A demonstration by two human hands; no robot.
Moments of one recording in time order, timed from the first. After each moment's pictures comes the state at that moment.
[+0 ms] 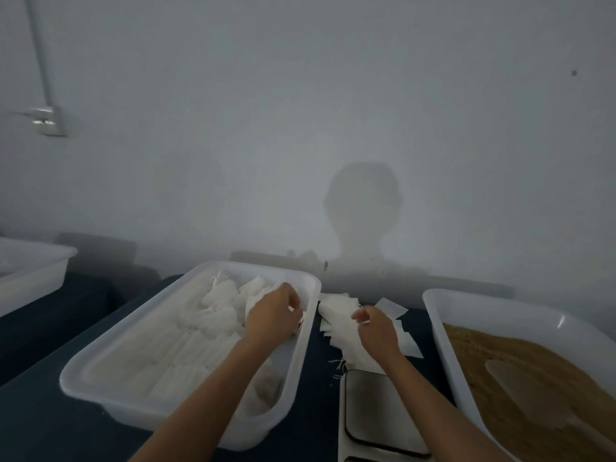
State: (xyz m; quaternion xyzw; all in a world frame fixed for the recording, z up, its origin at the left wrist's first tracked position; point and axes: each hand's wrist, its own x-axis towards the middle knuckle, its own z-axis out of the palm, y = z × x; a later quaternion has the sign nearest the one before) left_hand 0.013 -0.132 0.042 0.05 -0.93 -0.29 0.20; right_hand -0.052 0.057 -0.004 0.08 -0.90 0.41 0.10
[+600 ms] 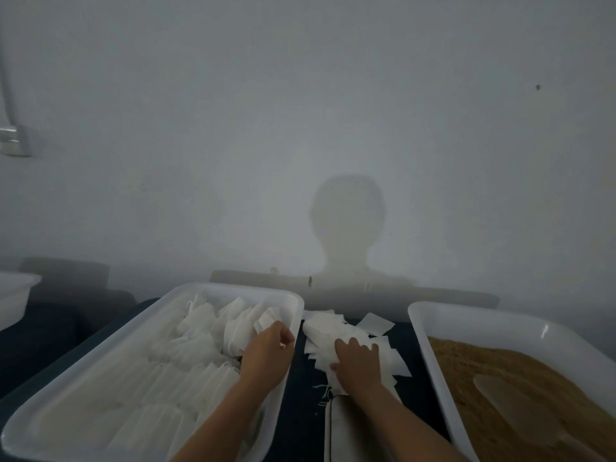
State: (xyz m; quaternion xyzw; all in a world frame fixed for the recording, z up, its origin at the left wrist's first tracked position) left_hand -0.006 -0.112 0.008 0.06 -0.93 -0.31 0.19; right_hand -0.081 0.054 -0.048 0.11 -0.99 0.01 0.09
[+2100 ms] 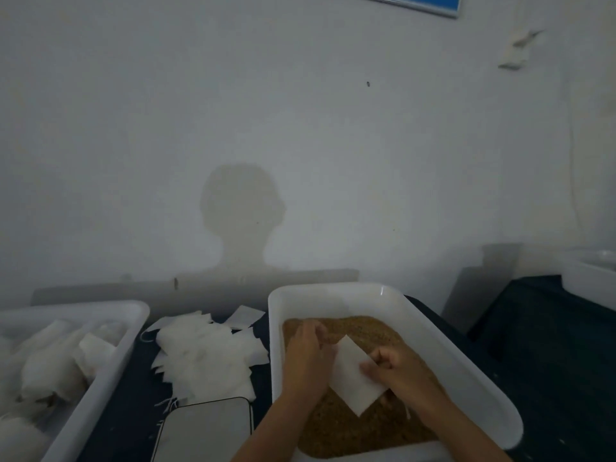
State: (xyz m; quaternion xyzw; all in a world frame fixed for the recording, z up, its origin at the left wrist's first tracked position) left_hand -0.008 0.177 0.002 -0.17 -0.84 -0.49 0.13; right_hand 0.051 0.330 0.021 -0.06 -0.85 0.52 0.02
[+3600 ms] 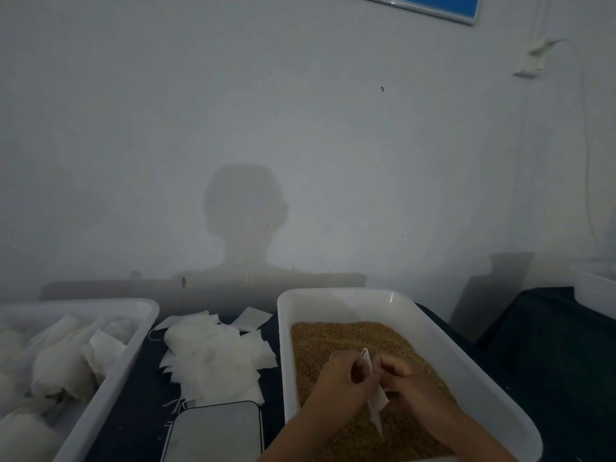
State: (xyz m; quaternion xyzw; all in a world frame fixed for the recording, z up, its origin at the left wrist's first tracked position) left_hand 0.013 0.184 -0.001 -0.29 -0.79 -0.53 0.01; right_hand 0.048 0.326 0.015 0.00 -0.77 0.64 -0.02
